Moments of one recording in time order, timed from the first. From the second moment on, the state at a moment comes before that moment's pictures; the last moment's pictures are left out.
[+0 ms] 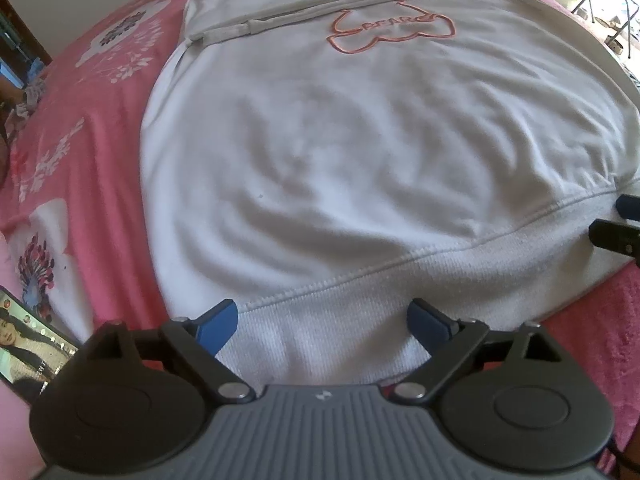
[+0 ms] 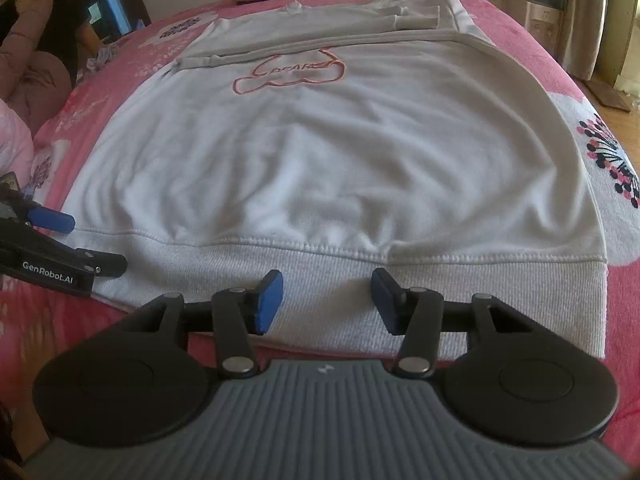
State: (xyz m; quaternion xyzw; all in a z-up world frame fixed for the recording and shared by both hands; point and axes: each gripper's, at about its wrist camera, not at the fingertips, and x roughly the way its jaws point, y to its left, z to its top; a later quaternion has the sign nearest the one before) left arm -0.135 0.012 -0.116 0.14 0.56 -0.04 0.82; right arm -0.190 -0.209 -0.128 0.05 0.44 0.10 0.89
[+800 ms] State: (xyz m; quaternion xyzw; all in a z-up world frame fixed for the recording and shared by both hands) left arm -0.133 0.013 -0.124 0.14 0.56 -0.03 0.81; right arm -0.194 -0.202 -0.129 0.05 0.45 0.12 0.89
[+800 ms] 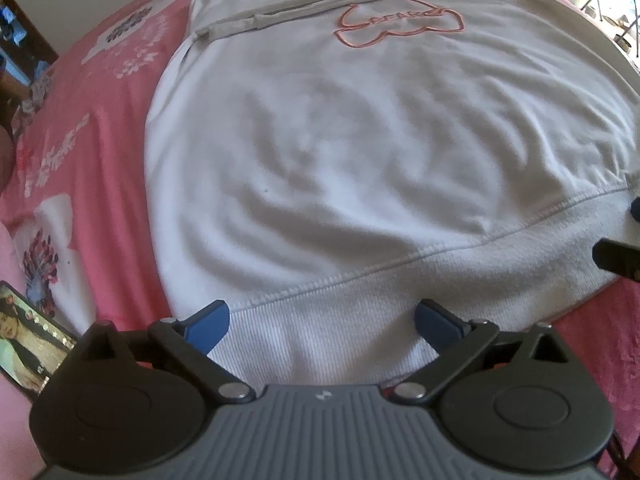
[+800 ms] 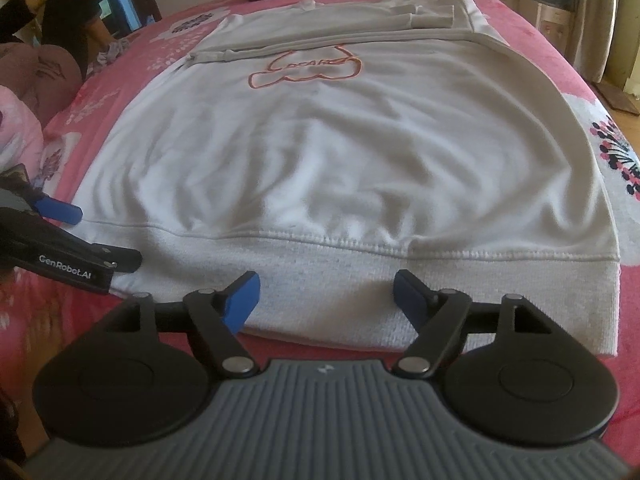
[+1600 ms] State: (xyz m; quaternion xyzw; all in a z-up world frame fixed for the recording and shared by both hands) left arm -0.136 0.024 -0.128 0.09 0.57 -0.02 0.81; right arm -0.191 -0.214 -0.127 0.14 0.45 0.11 0.87
